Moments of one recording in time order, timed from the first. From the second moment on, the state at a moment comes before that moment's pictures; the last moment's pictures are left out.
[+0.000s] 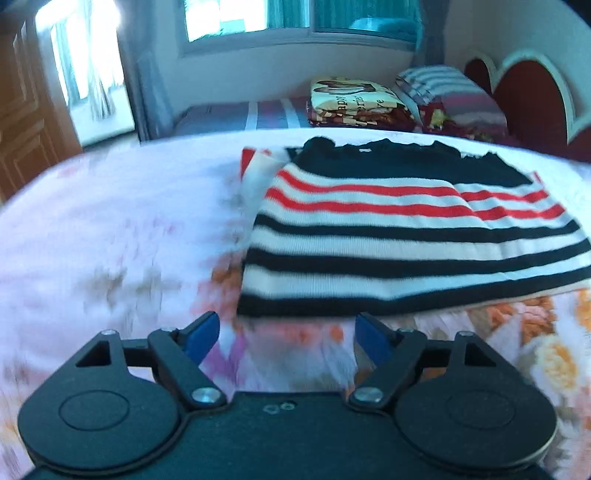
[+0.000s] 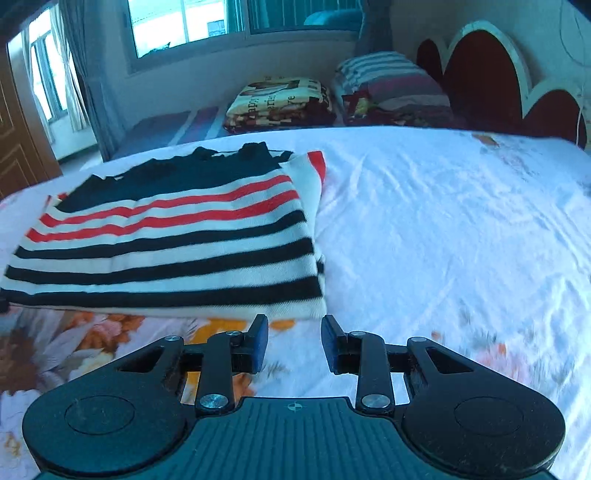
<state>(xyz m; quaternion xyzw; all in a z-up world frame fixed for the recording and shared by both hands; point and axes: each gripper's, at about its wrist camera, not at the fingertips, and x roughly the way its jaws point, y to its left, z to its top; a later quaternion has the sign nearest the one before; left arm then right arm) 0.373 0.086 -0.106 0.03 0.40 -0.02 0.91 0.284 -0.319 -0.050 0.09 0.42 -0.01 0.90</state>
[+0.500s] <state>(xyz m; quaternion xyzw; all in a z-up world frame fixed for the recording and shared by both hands) 0.389 0.125 -0.140 -0.36 0.39 -0.02 0.85 0.313 -0.253 -0.025 0.12 0.39 0.09 0.91</state>
